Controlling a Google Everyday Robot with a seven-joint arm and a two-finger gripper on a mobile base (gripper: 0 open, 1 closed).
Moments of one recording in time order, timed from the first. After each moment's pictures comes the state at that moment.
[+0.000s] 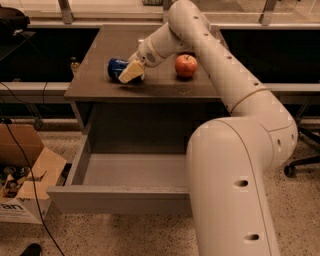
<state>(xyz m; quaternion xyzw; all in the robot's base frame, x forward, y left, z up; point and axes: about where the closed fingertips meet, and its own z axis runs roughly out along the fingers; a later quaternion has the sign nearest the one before) 0.798 0.087 0.846 -0.57 0.70 0.23 0.36</state>
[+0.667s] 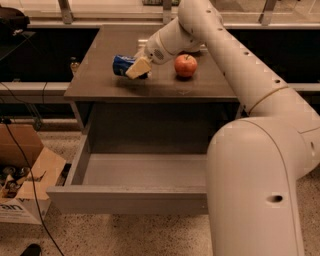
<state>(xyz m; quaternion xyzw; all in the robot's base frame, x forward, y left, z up) 0.782 0.067 0.867 -0.57 0.70 0.21 0.37</state>
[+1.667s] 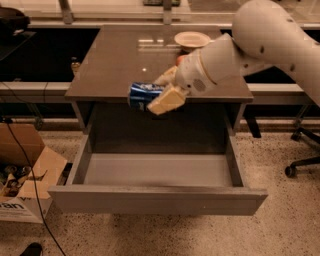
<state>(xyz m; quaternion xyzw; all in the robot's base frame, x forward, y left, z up) 0.577 -0.004 0.899 -0.60 0.68 0.23 0.36</state>
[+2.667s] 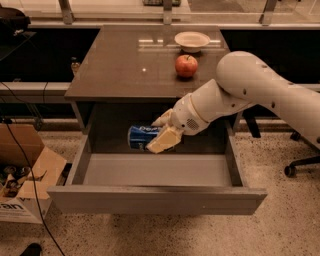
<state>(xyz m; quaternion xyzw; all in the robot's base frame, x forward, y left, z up) 0.530 -0.001 0.799 -0.59 0.71 0.28 0.27</state>
